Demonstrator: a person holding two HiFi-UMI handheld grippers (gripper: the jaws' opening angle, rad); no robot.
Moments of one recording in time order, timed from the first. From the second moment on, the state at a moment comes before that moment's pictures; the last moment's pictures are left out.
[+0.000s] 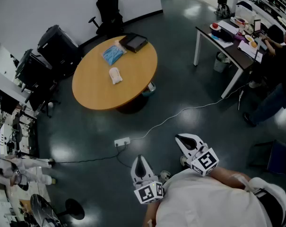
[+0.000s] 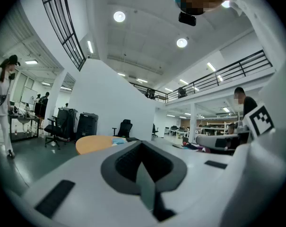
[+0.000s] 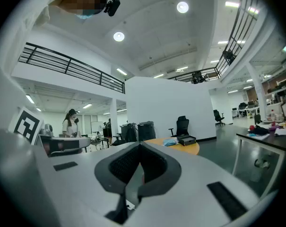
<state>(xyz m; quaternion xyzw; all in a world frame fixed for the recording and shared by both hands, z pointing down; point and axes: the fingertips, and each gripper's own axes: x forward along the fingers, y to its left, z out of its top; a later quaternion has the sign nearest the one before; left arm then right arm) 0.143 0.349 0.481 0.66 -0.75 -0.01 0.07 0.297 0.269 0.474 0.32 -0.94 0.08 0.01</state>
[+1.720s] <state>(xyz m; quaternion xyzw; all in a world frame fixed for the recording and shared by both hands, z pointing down) -0.063 0.098 0.508 0.63 -0.78 -0.01 0.06 0.112 0.019 0.509 0.31 -0.95 0.07 0.02</state>
